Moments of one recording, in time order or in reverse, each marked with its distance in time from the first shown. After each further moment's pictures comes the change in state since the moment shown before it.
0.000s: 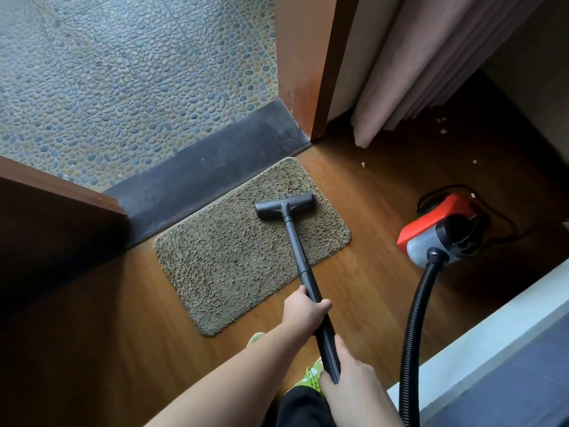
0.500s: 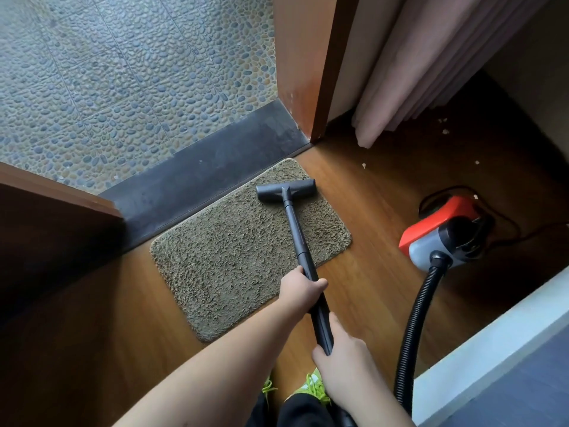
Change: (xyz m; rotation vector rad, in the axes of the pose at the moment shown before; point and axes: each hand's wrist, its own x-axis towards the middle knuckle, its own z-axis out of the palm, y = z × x) left_hand 0.046 0.020 -0.014 0.012 0.047 0.051; right_hand 0.026 -0.024 -0.011 0.046 0.081 -0.033
